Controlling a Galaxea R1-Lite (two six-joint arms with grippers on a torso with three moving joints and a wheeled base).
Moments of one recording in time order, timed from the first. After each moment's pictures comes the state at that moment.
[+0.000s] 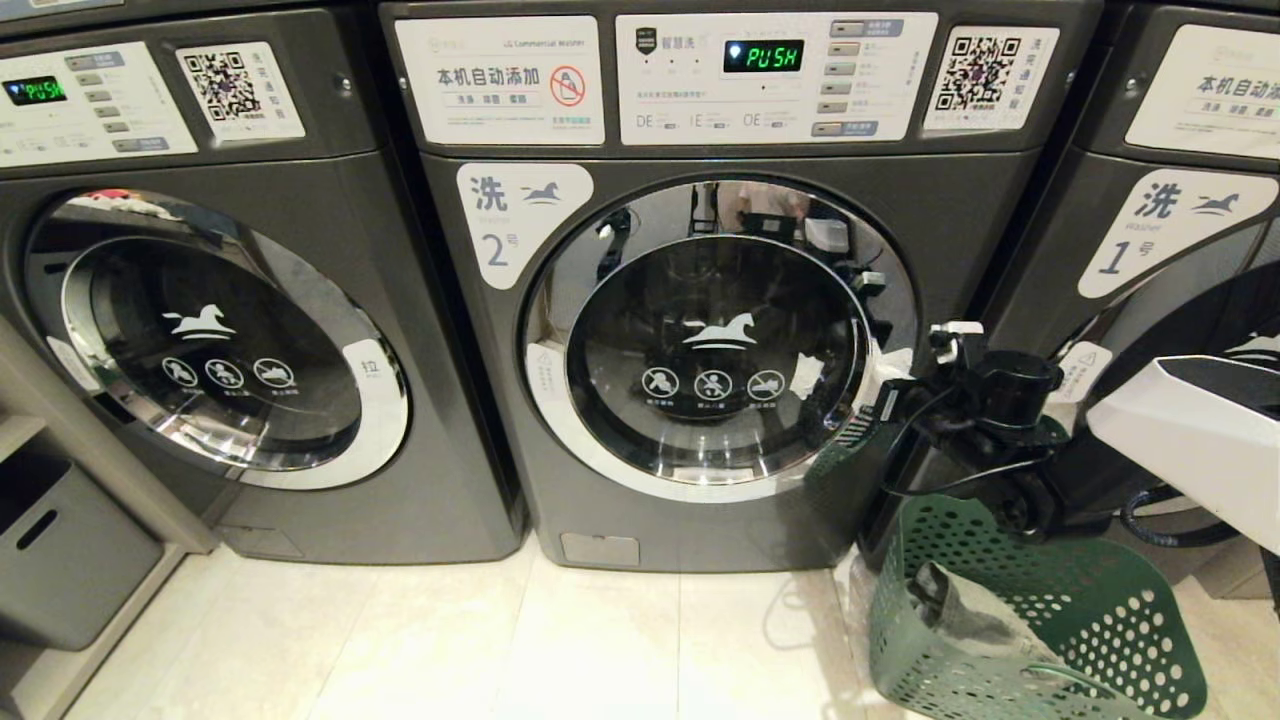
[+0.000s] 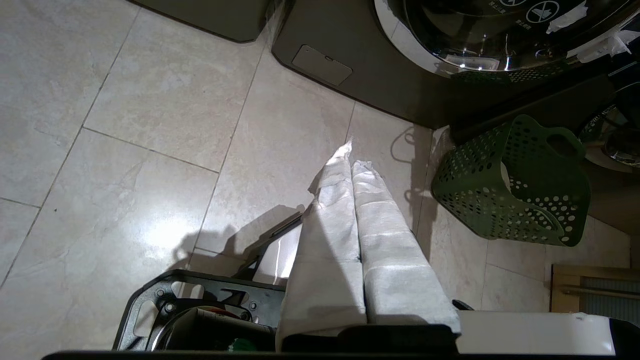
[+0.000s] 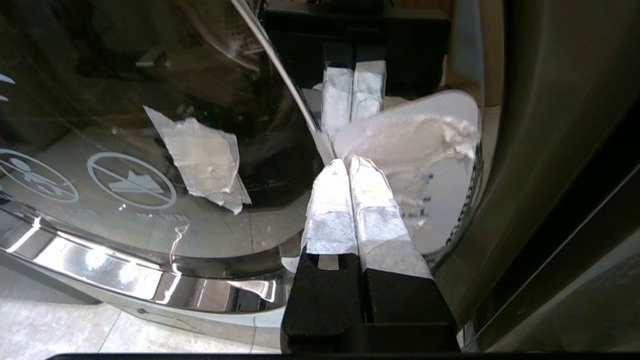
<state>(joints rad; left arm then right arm) -0.13 0.47 -0.87 0.83 0.04 -0.46 0.06 2.36 -1.16 -1.22 0.09 0.11</state>
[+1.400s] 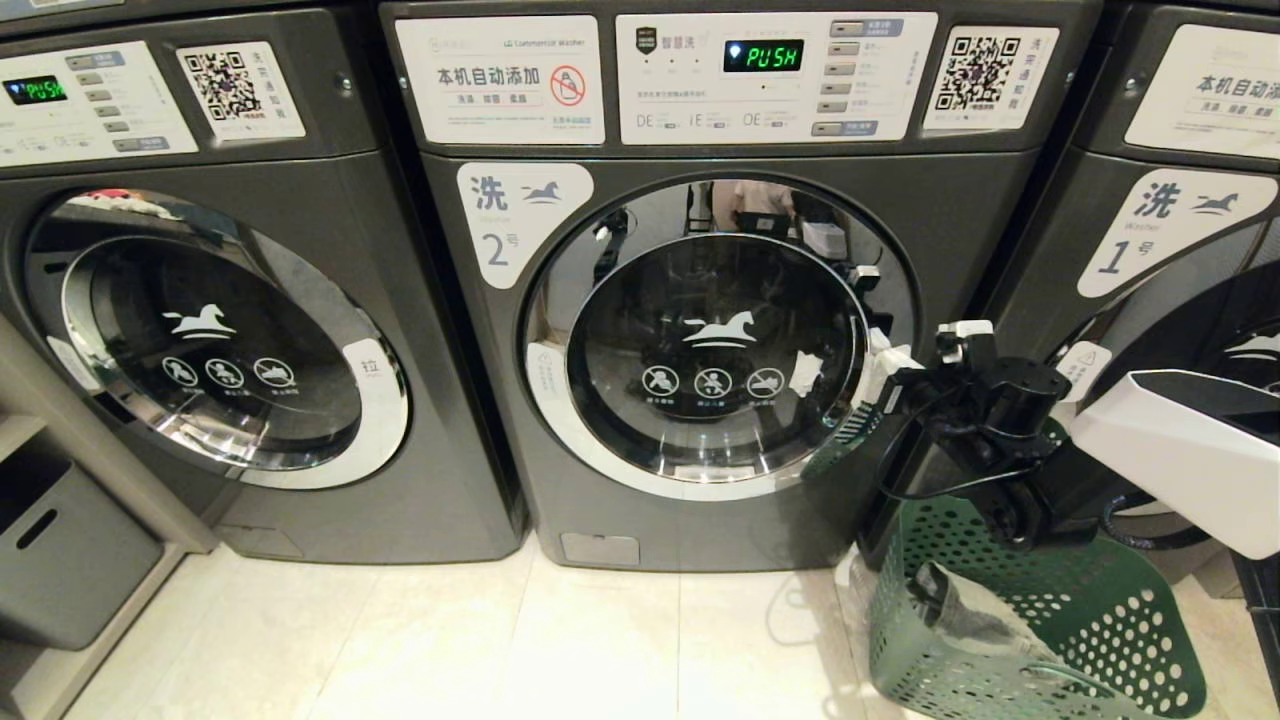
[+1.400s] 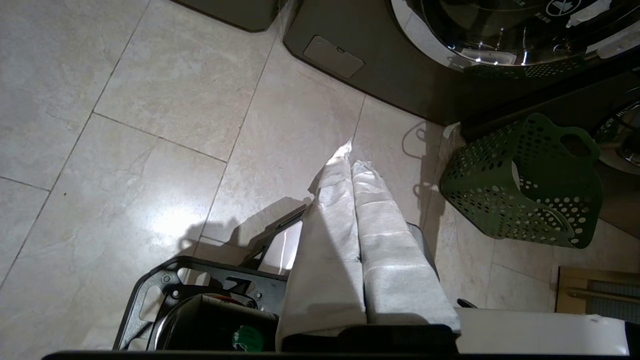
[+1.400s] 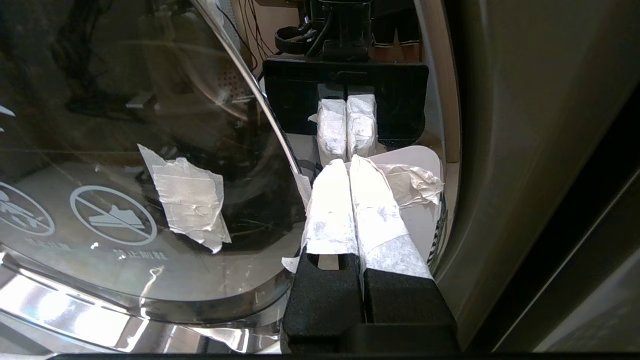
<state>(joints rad) -0.10 0.47 -0.87 0.86 0.03 -0.46 0.04 2.42 -1.19 -1.40 0.08 0.04</state>
